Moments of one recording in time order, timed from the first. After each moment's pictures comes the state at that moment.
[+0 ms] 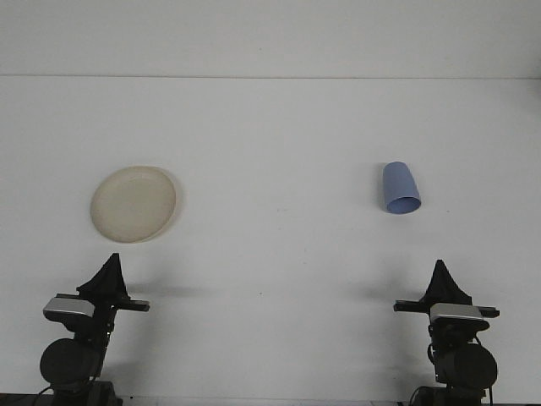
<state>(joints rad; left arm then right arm) -0.05 0.00 0.03 0.22 0.02 -0.09 -0.05 0.00 0.01 0.07 0.00 0.02</state>
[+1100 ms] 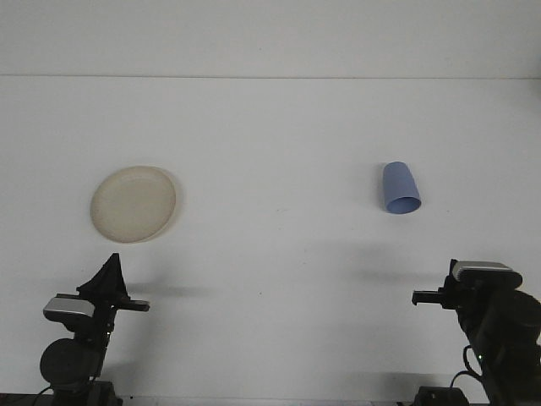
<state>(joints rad) -0.05 0.00 0.03 0.22 0.02 -0.09 -0.05 0.54 0.81 -0.78 -0.01 0.03</state>
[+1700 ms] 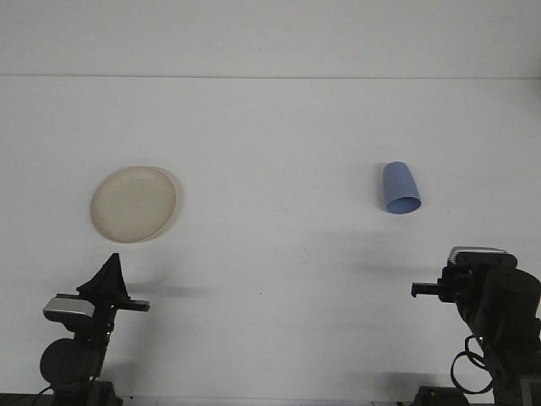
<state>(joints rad) -0.05 0.00 0.03 0.22 0.02 -0.09 -0.05 0.65 0.89 -0.87 -0.01 0.03</state>
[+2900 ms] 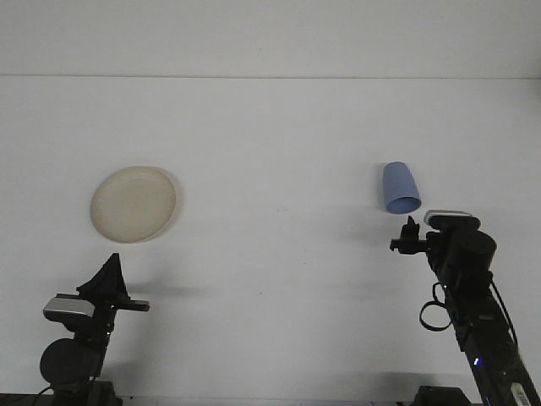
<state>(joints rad) -0.05 0.00 0.03 0.22 0.02 -0.09 -0.05 0.99 0.60 -0.07 -0.05 0.07</state>
